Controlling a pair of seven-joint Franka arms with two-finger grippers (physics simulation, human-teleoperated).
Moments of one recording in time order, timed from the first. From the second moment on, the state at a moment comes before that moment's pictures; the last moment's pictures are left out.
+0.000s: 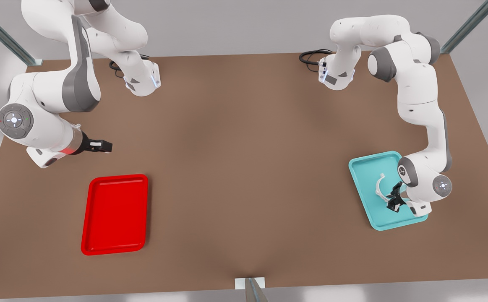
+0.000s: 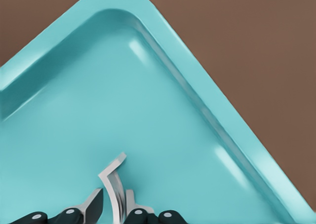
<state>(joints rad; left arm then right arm) 0.02 0.82 0.20 -1.55 -0.19 2.27 -0.80 0.12 0.16 -0.03 -1.51 -0.03 1.45 0.16</state>
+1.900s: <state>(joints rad) -0.21 0.67 0.19 -1.55 -0.19 2.10 -0.94 0.13 0.20 -0.03 -1.48 -0.04 1.45 0.16</state>
